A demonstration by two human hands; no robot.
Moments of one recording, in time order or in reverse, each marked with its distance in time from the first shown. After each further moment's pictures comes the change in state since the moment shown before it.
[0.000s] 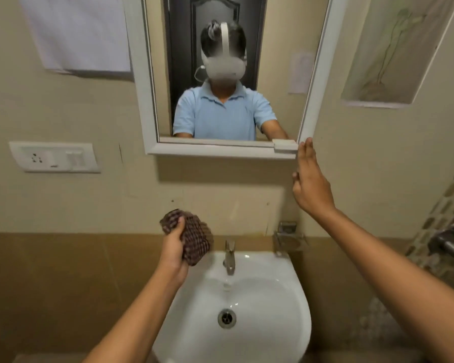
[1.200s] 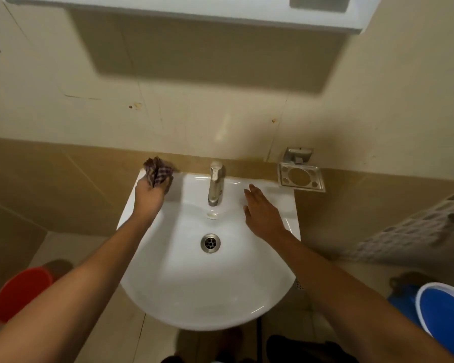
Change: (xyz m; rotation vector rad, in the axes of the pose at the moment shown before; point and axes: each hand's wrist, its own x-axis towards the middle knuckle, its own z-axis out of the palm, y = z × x) left_hand 0.110 -0.110 -0.067 0.773 0.268 0.085; right_hand -0.184 0.070 0.243 0.120 -0.761 0.000
